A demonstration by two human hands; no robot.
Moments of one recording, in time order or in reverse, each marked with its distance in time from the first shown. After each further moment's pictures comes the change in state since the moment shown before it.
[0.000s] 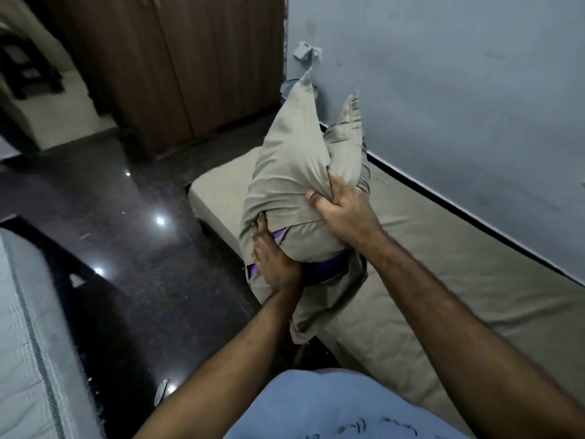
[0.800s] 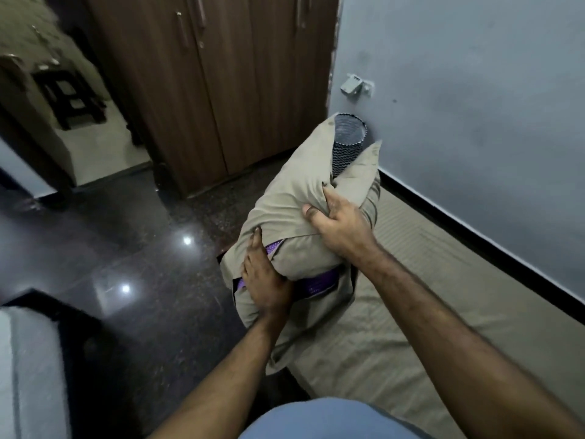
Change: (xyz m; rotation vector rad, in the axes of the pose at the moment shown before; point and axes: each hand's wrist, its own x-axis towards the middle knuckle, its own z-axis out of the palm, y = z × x) left_hand 0.394 -0.071 0.068 0.168 0.022 0.122; right_hand 0.396 -0.048 0.145 0.094 -0.095 -0.065
